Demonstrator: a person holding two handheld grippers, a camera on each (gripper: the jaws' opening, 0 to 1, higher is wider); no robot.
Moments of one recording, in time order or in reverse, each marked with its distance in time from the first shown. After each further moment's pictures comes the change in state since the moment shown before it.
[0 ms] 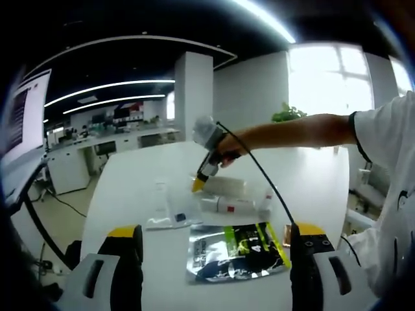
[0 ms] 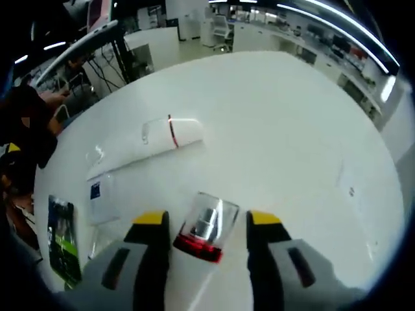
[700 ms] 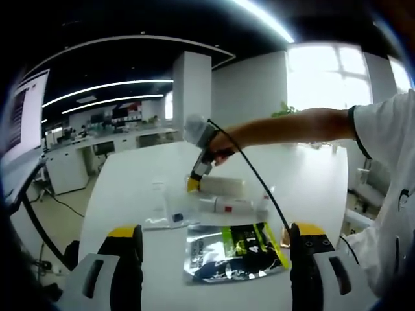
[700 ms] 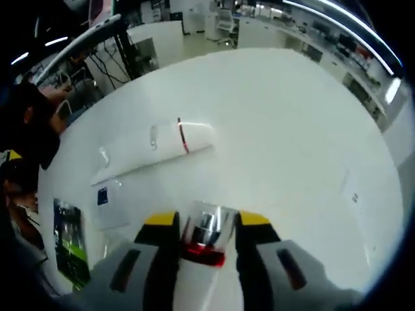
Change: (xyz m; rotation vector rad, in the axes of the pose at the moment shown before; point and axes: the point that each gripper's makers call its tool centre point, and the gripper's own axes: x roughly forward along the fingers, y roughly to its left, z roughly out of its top) left arm 0.001 -0.004 0.000 0.001 0.001 -0.010; right arm -0.002 0.017 0.006 -0.002 0.038 0.036
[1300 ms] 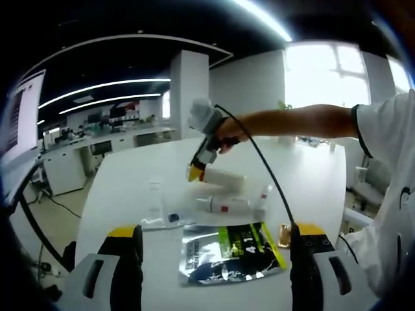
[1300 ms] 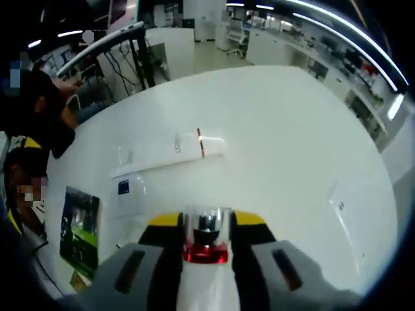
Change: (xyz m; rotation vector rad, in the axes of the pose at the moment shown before) left arm 0.006 -0.006 -0.001 0.008 0.011 -0.015; right arm -0.042 0.007 0.005 -0.089 -0.062 -0.005
